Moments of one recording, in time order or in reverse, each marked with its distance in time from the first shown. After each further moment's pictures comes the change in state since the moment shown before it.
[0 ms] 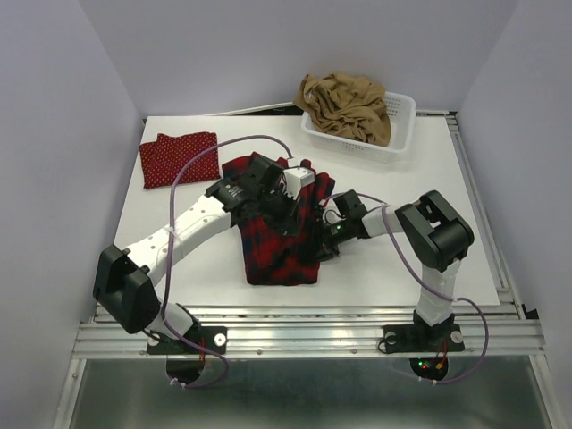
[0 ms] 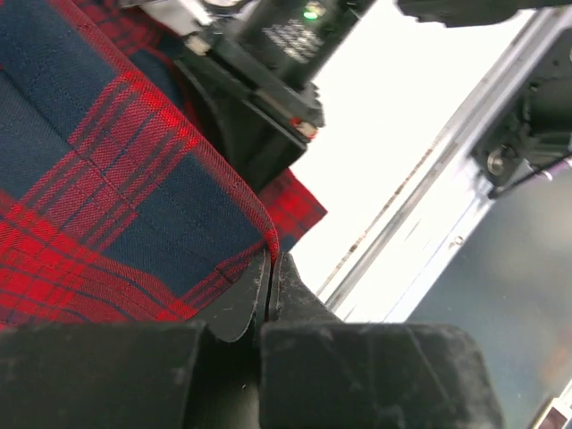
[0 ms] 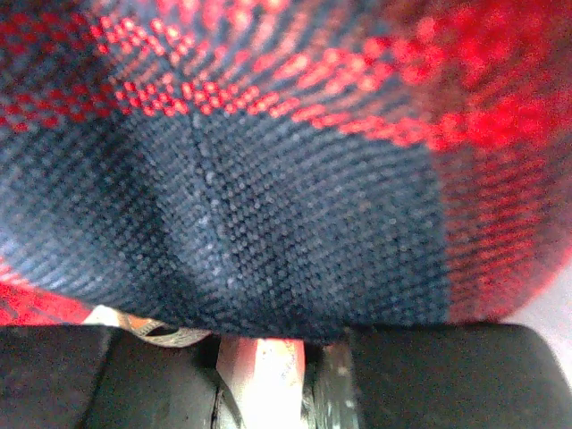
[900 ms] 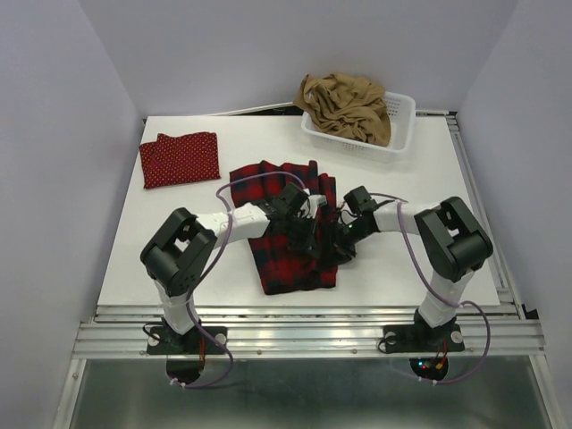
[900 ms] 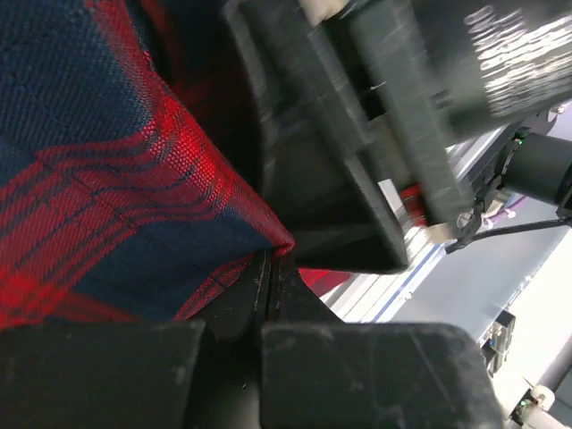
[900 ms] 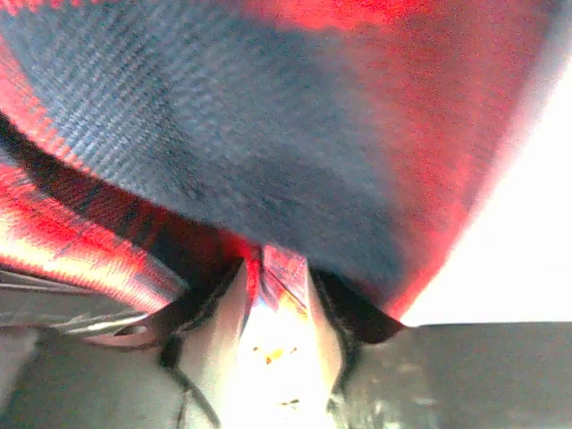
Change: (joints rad) left arm -0.077 0.324 -0.158 0.387 0.105 -0.363; right arm -0.055 -0.131 -0.009 -0.301 0.138 -0.002
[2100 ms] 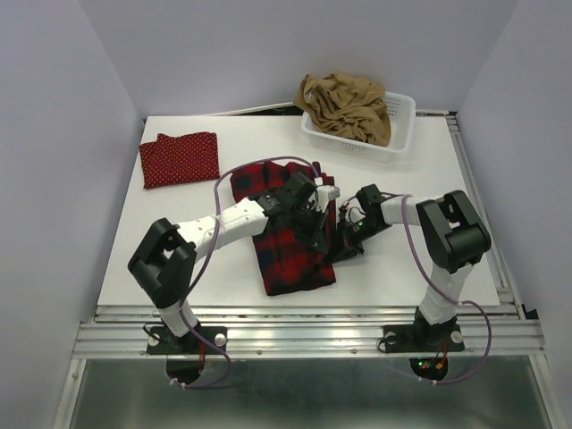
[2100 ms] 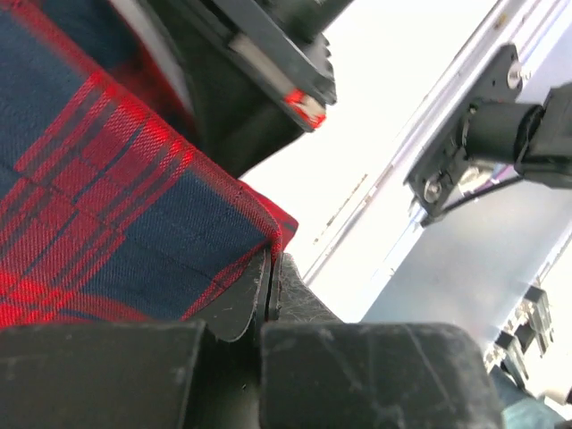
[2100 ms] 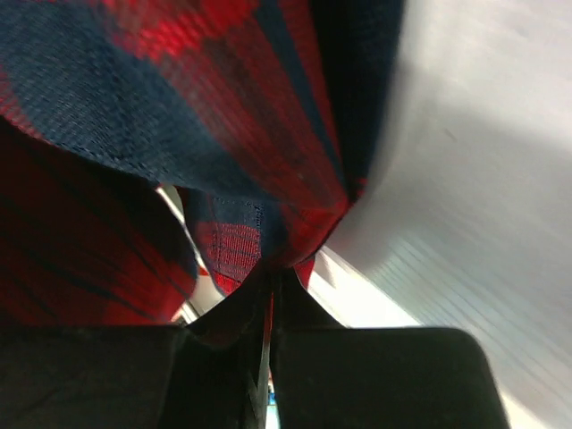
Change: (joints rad) left arm -0.052 -0.098 0.145 -0.168 -0.027 0.107; right arm -0.117 0.060 0.063 -0.195 -0.148 -0.259
